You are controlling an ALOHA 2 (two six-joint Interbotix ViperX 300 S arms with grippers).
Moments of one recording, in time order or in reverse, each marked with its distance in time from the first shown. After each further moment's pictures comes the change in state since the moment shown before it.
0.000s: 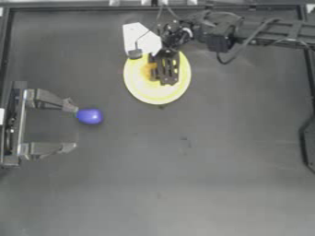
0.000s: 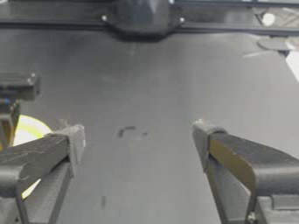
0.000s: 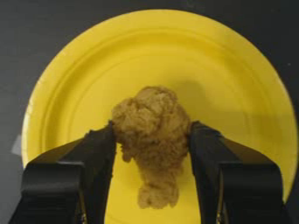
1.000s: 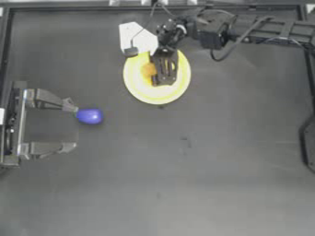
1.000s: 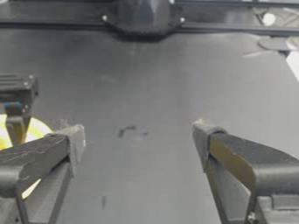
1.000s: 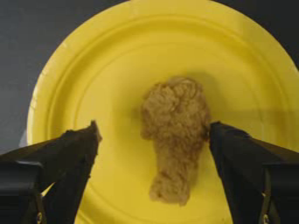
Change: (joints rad) left arm 0.002 0.000 0.000 0.000 0.000 -0.002; right arm -0.008 0.029 -0.051 -0.003 0.091 0.041
